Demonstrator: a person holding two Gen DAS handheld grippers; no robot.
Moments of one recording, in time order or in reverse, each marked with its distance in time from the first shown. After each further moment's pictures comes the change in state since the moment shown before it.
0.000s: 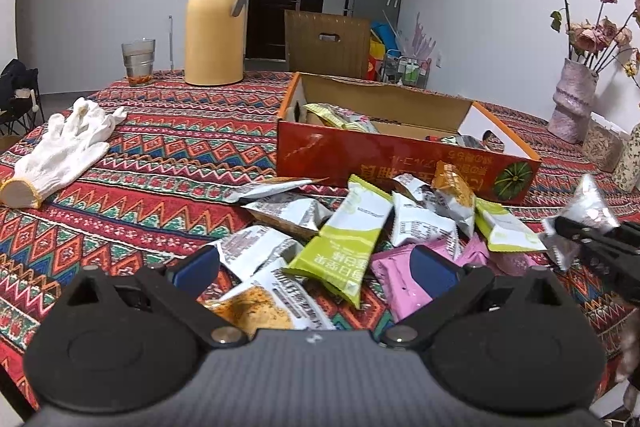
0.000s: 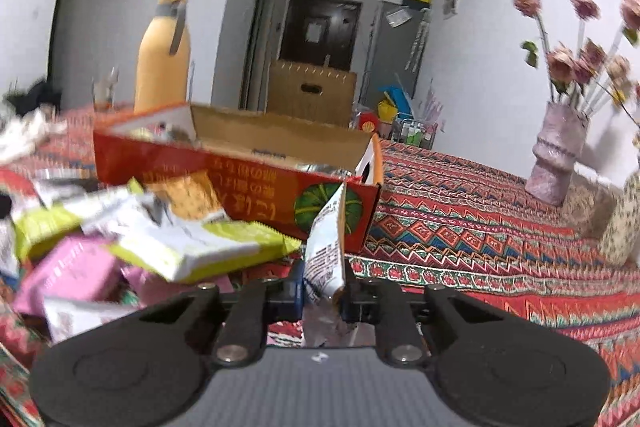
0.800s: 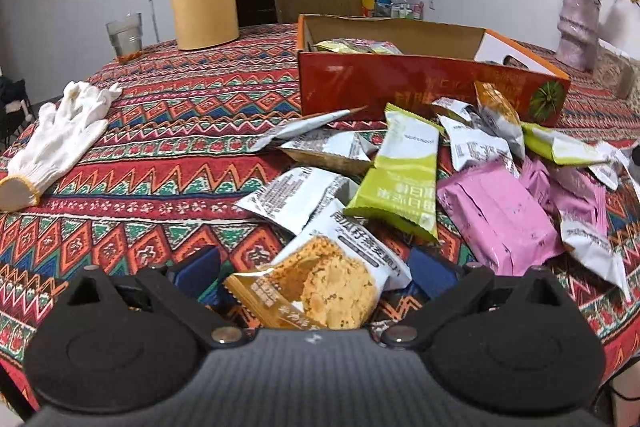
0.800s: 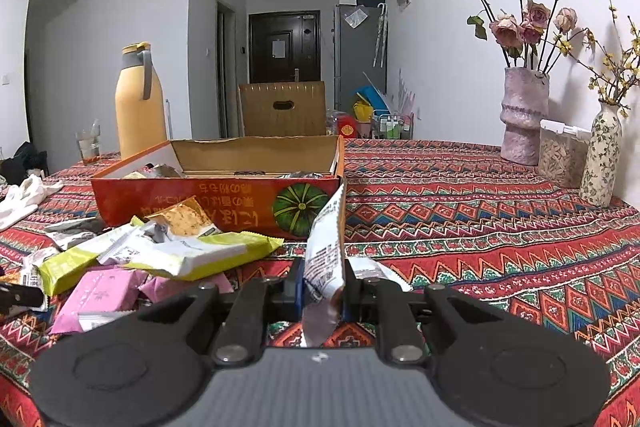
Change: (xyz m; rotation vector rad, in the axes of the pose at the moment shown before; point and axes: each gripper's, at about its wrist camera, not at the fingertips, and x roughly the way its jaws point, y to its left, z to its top) left arm 0.036 0.026 -0.023 0.147 0.129 0.013; right arm -0.034 -0.020 -0.017 0.150 -0.013 -0.021
